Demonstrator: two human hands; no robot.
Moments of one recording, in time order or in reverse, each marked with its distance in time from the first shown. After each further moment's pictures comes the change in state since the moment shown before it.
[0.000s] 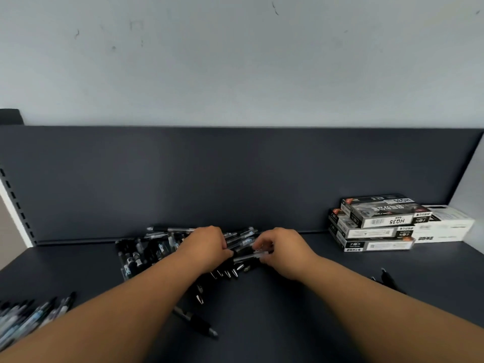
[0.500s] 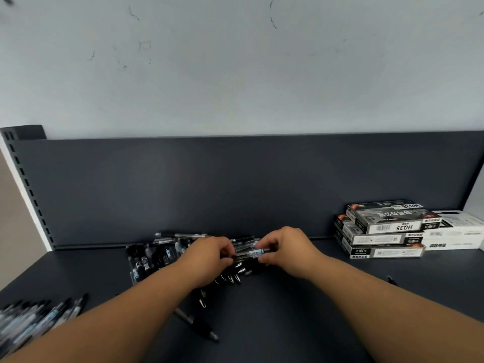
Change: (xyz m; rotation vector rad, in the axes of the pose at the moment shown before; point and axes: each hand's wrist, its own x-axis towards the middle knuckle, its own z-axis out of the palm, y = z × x) left_hand -0.015 -0.009 0.002 -0.134 0.044 0.118; right_hand 0.004 0.004 -0.012 0.201 -0.025 -0.047
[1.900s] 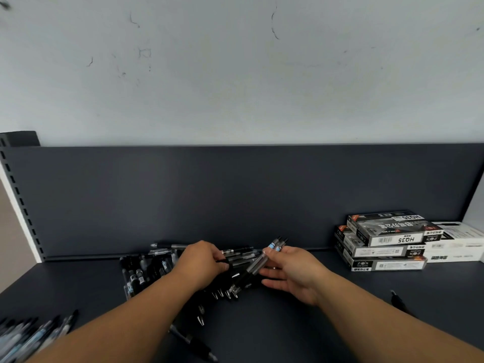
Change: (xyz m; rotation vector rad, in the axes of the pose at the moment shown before) left_hand 0.021 -0.013 0.004 -0.099 0.080 -0.192; right_hand -0.002 -0.002 0.010 1.053 -0.063 0.481
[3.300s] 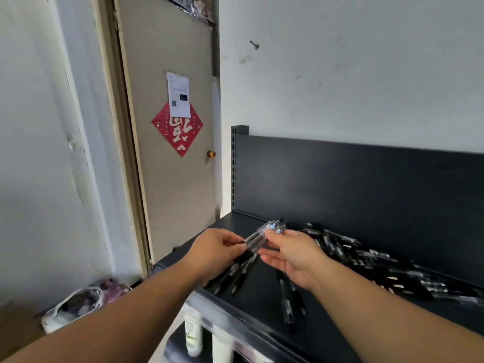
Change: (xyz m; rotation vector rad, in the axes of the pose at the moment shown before) left_hand -0.212 -0.132 -0.117 -0.349 0.402 -0.361; right_hand -0.060 0.036 0.256 -0.107 -0.464 -0.061
